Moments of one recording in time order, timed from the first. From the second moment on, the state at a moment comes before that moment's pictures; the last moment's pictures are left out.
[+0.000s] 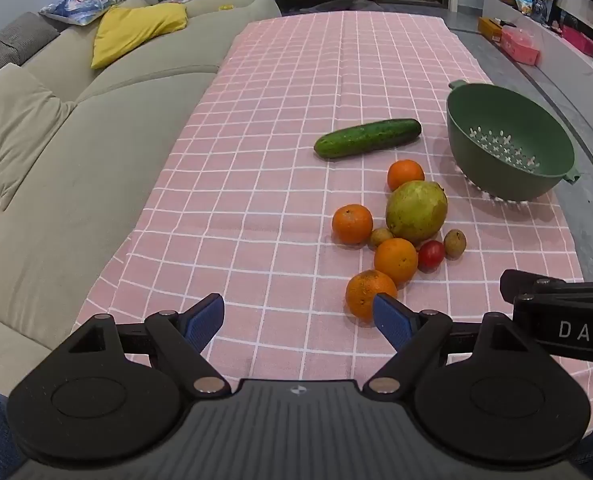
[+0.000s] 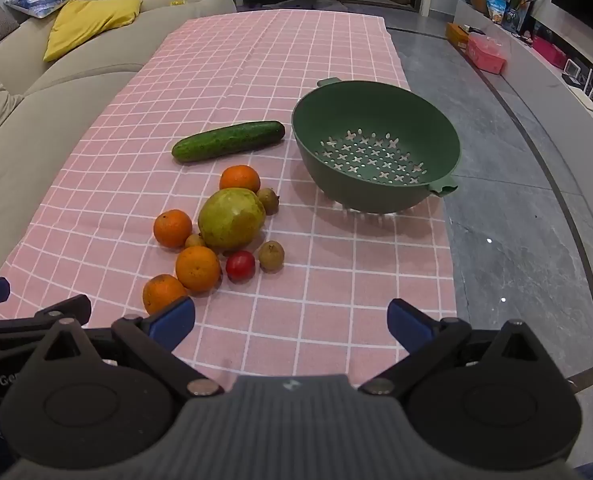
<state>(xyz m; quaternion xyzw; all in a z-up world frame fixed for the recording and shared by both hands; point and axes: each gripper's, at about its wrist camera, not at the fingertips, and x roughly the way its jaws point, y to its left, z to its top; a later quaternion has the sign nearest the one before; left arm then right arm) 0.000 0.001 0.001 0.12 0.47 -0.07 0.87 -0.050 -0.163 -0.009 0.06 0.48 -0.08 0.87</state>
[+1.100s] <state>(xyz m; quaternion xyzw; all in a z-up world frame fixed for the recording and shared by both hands) 0.000 0.002 0.001 0.12 0.47 -0.07 0.87 -0.051 -0.164 -0.010 0.07 0.48 -0.08 0.87</state>
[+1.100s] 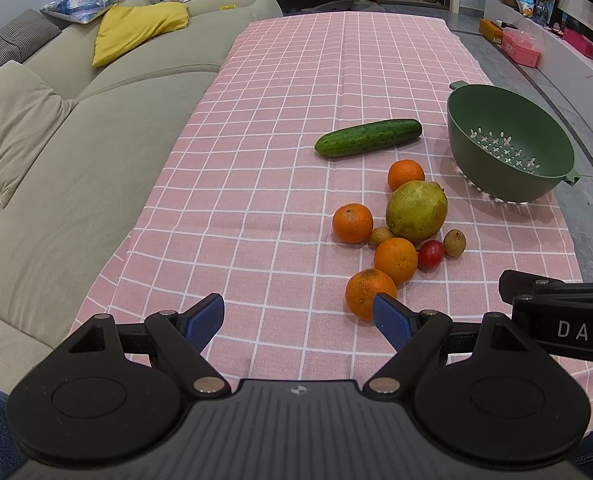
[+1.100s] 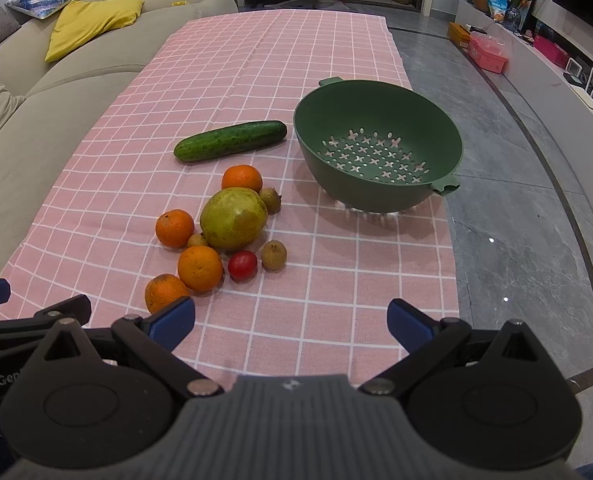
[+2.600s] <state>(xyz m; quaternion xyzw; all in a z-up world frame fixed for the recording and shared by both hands) -0.002 0.001 -0.001 0.12 0.47 -0.07 0.87 -0.050 -0.164 -0.012 0.06 0.48 -0.07 0.87</state>
